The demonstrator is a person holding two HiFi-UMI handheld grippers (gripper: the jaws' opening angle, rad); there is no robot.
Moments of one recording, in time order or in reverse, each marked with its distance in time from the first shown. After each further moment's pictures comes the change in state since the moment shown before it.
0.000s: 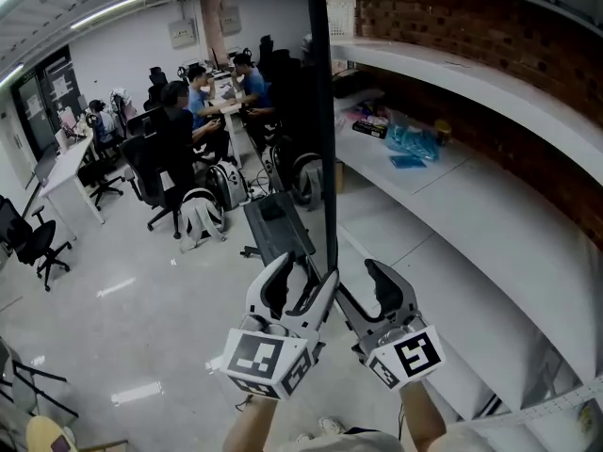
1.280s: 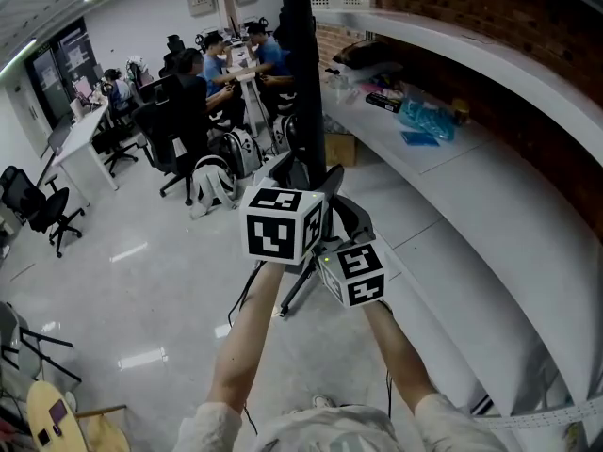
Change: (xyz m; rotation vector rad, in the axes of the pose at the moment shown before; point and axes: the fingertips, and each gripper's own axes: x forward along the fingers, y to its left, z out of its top) left arm 0.137 0.054 -0.001 0.123 0.248 0.115; right arm 0.109 -0.034 -0.081 -0.007 0.248 0.067
